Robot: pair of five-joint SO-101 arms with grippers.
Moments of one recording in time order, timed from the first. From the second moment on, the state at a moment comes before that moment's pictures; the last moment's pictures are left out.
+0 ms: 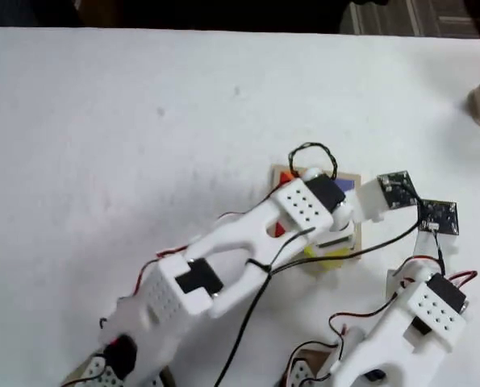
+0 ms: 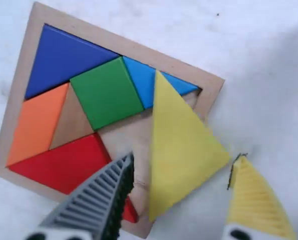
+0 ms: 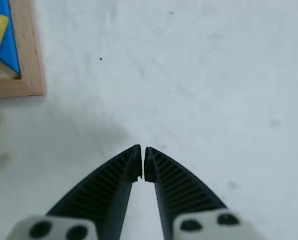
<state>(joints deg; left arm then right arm) 47.6 38.5 -28.2 75.4 -20.7 41.0 -47.5 70.6 53.5 38.4</state>
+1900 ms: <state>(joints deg) 7.5 -35.2 46.9 70.8 -19.9 -9.1 -61.8 69.6 75.9 30.7</state>
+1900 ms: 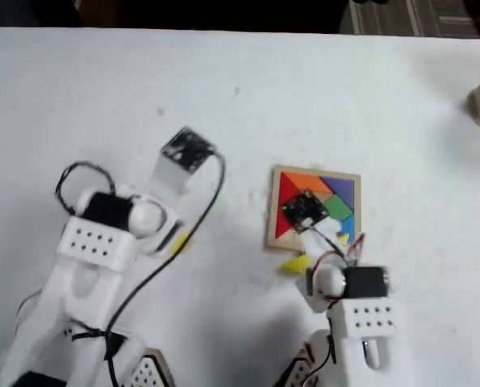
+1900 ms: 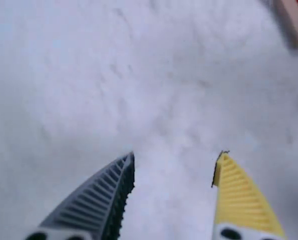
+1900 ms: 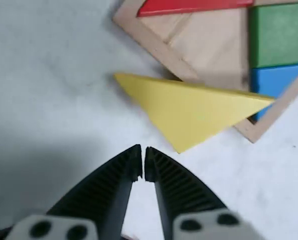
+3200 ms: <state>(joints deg) 2.8 -35.7 58.7 57.6 -19.9 4.7 -33.6 70.1 47.6 33.8</state>
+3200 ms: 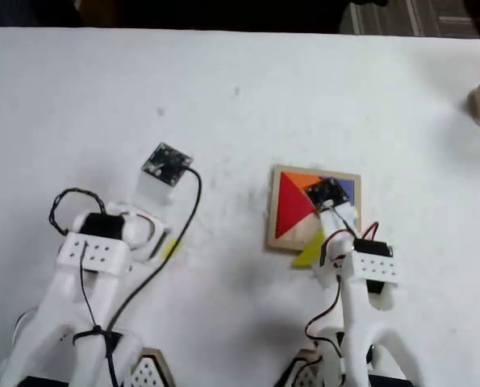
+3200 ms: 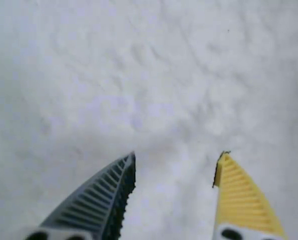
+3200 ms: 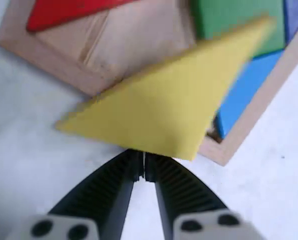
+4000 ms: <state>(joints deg) 2.9 -35.7 60.0 57.3 -19.9 6.9 -35.1 57.5 52.3 29.4</state>
